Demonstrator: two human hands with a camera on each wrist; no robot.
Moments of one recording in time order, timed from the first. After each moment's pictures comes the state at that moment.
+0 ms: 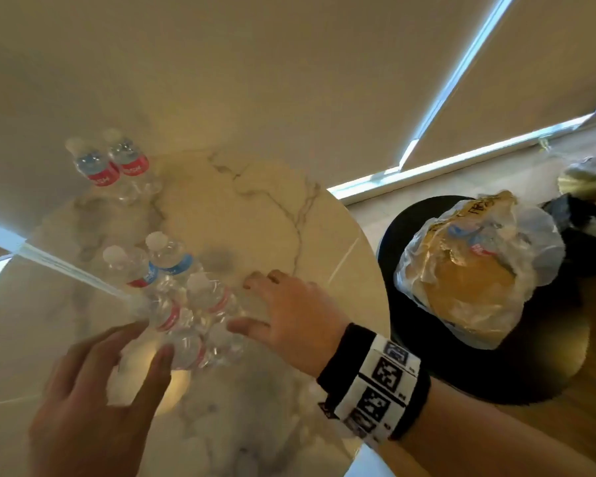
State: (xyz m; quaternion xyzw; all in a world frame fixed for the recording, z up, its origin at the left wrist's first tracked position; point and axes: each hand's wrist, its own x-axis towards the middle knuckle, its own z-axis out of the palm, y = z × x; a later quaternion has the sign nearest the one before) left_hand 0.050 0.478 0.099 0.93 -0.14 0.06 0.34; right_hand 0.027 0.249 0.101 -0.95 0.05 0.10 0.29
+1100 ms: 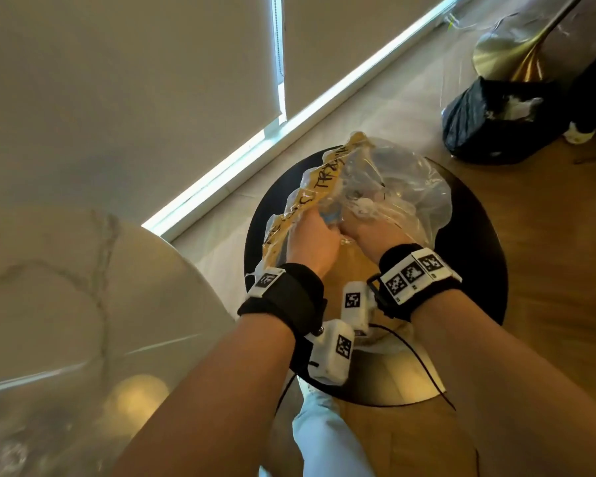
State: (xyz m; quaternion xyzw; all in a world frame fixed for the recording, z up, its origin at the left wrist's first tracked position) left_hand -0.010 -0.105 -0.063 0.83 -0.28 -0.36 0.33; right_hand -0.095 -0.179 -0.054 -0.77 0.47 0.16 0.40
